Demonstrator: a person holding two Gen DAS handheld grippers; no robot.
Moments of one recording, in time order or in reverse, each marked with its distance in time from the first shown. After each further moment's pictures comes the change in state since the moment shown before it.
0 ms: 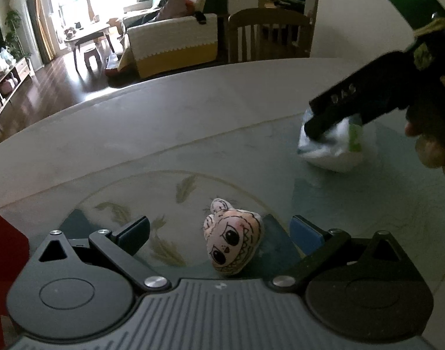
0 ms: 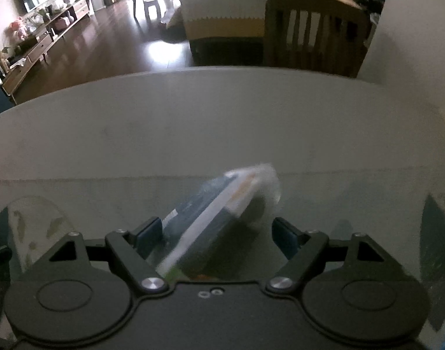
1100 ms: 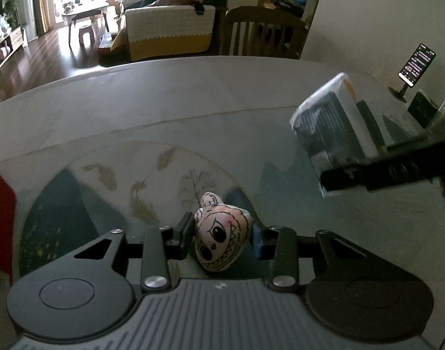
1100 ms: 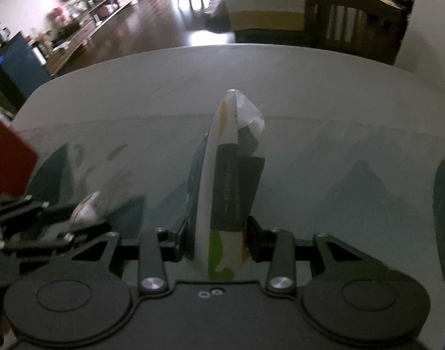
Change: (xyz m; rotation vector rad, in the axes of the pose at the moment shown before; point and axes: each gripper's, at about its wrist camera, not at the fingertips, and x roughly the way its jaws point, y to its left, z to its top) left arm -0.035 0.007 -0.018 -0.115 0.036 -0.102; right arm -0.063 0.014 -0.056 -0.114 0.028 0.189
